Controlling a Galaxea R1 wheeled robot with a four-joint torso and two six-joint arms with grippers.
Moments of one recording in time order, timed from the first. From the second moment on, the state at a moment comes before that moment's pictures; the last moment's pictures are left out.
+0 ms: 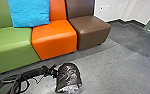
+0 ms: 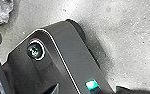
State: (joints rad) left arm 0.36 2.70 -2.39 -0.78 0.65 0.10; right arm -1.69 1.68 -1.03 0.17 0.49 0.01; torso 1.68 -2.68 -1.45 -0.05
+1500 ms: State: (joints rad) left arm 0.35 2.79 -2.46 -0.80 0.64 0.10; right arm -1.69 1.69 -1.03 0.17 0.50 0.01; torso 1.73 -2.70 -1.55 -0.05
